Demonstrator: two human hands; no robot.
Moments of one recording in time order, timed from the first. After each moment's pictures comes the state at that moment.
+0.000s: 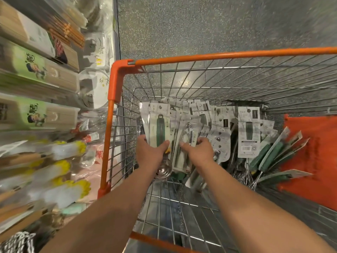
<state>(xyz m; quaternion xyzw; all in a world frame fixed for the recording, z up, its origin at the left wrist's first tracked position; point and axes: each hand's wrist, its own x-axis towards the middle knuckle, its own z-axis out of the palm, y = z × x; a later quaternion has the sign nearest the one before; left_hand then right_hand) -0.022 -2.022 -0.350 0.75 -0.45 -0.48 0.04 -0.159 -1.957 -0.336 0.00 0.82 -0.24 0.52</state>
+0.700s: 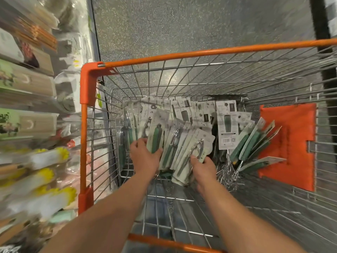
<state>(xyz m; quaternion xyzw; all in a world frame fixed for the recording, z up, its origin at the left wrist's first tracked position) -0.052 -1.992 -0.334 0.70 -0.57 -0.43 -0.07 -0.171 -1.874 -0.335 0.21 0.79 -0.33 0.48</state>
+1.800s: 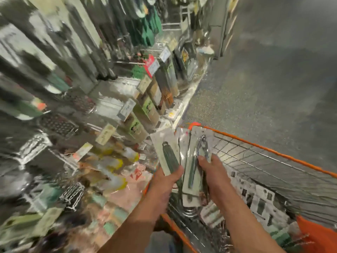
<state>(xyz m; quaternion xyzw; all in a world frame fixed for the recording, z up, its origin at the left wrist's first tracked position) -0.008 -1.969 -0.098 0.63 -0.24 -0.64 0.37 -0.160 -1.987 -0.109 -0.24 0.60 -0.42 0.64</state>
